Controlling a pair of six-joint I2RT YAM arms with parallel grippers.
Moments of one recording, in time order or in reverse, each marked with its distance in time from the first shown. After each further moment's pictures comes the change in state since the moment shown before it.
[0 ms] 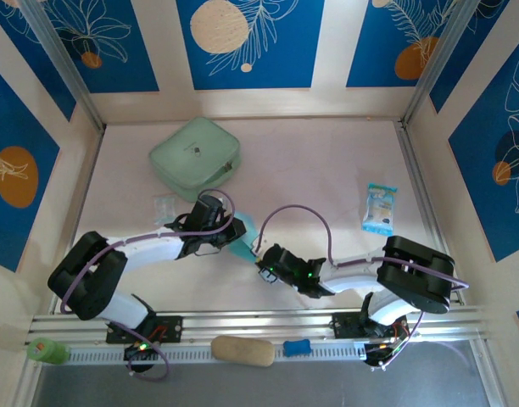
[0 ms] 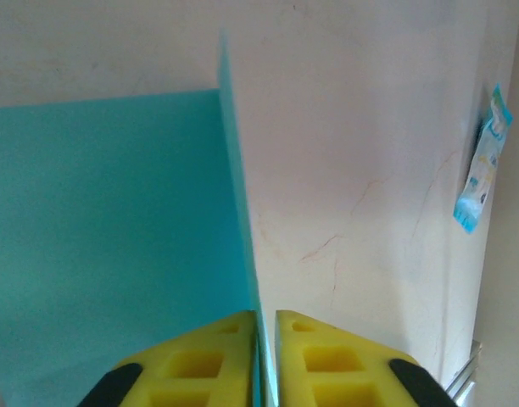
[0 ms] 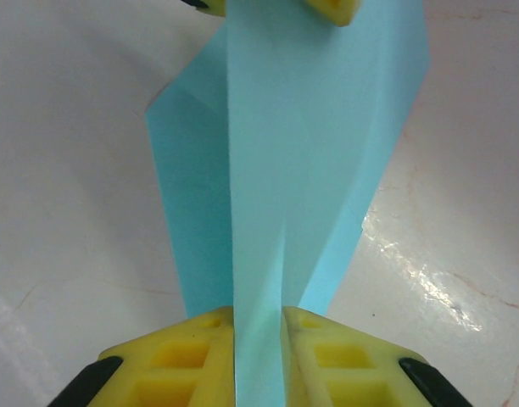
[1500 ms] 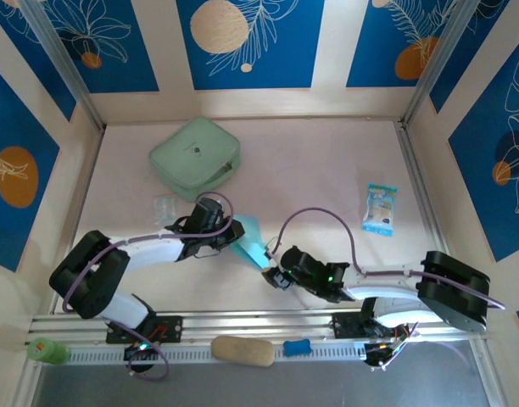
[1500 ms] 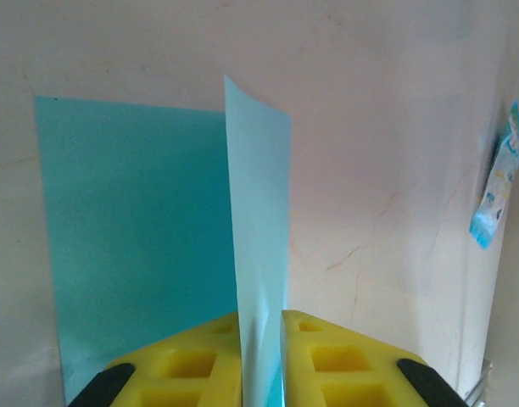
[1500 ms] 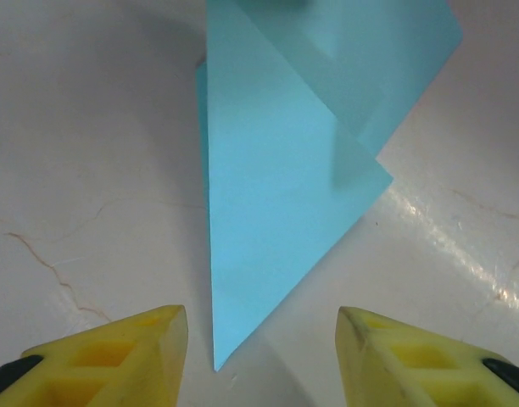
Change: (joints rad) left arm 0.000 0.011 -0.032 0.041 -0.032 -0.024; right arm 0.001 -0.234 -0.107 -0.100 -0.103 0.051
